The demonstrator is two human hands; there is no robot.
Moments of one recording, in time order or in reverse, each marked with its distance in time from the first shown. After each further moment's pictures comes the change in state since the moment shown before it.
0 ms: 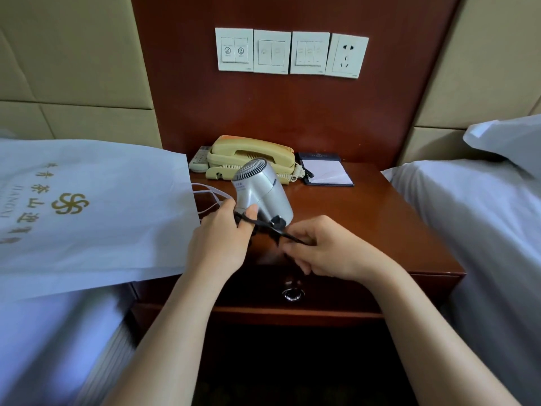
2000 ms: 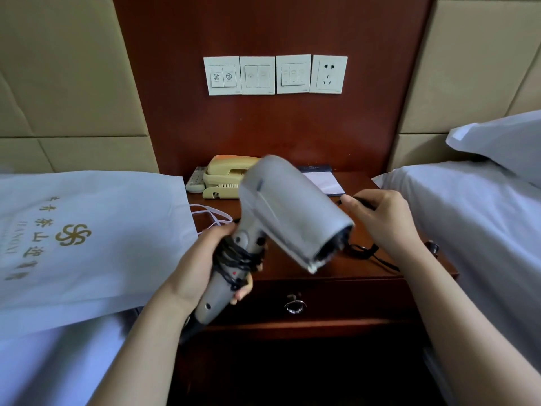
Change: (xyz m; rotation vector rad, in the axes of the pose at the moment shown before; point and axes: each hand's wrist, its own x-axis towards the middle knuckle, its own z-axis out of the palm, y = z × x) left_hand -0.009 0.010 -0.033 -1.118 -0.506 -0.195; right_hand -0.001 0.051 -0.061 -0.181 0.805 0.029
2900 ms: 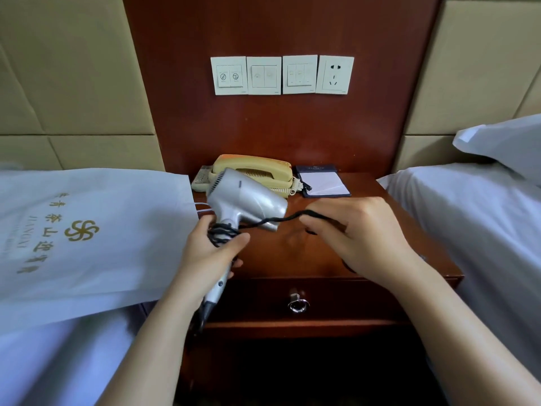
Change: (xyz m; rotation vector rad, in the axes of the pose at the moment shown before) left_hand 0.000 -0.014 -0.015 0.441 0.413 0.151; right_hand -0.035 -0.076 -0.004 -0.141 -0.137 -0.591
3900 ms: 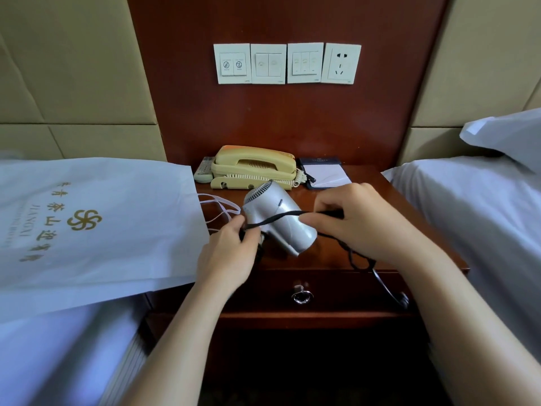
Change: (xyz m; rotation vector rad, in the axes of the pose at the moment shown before) left_hand -0.003 -0.003 0.020 0.461 -0.038 0.126; right_hand 0.012 0.000 -0.002 0.116 -0.277 0.266
